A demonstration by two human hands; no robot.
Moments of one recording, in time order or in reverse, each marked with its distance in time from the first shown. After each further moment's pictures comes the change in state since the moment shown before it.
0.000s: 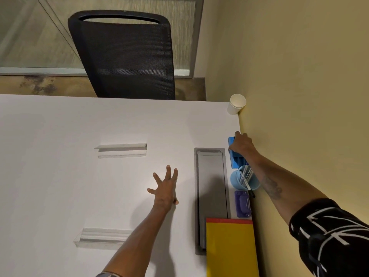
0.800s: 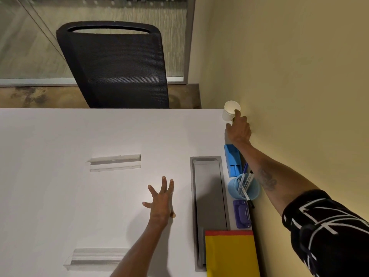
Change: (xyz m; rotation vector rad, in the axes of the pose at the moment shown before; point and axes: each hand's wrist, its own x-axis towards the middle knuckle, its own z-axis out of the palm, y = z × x) left_hand -0.002 0.001 -0.001 0.077 0.013 0.020; right_hand 0.036 -0.023 -0.036 0.276 0.479 -0.013
